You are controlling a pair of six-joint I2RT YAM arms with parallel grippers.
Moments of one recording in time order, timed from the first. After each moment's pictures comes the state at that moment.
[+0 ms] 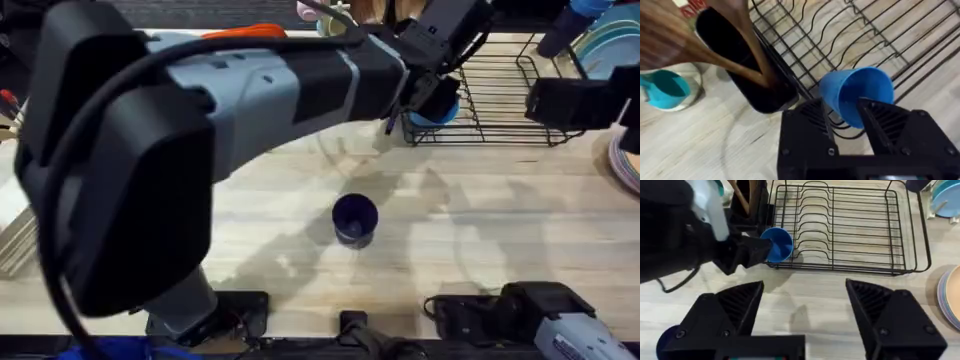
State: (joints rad) left arm -0.83 1.88 1.45 -0.32 -0.12 -0.15; right arm 0.00 0.77 1.18 -1.04 -0.03 -0.02
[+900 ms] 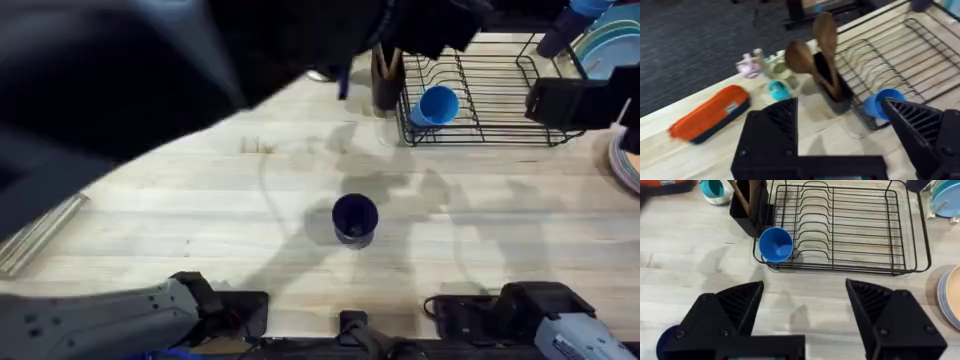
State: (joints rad) left arm -0.83 1.40 1.45 -0.52 -0.37 -0.09; right arm 0.00 0.77 1.18 -1.04 -0.03 -0.02
